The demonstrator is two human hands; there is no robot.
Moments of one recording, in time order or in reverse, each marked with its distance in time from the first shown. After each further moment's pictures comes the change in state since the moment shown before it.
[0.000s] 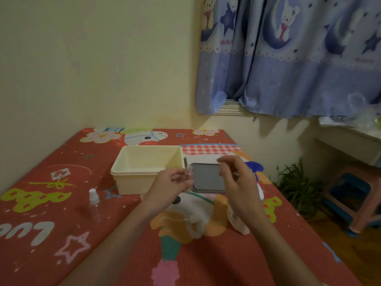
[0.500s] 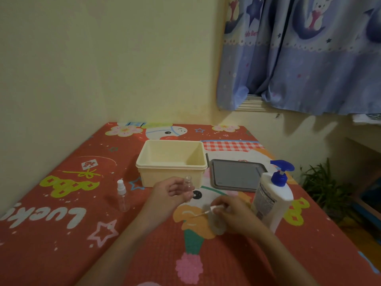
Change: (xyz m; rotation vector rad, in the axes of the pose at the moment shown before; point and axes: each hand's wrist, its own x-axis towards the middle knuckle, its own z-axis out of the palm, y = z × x) left_hand -0.048 -0.018 -0.044 -0.022 0.058 -0.011; right_hand -0.028 0.074 0.048 -0.246 -0.664 0.210
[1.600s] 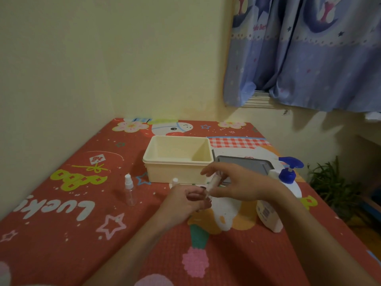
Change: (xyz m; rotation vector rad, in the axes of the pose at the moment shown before) left_hand -0.004 -0.005 0.022 0.085 -0.115 -0.062; right_hand 0.018 -0.079 -0.064 -0.172 -0.296 -0.249
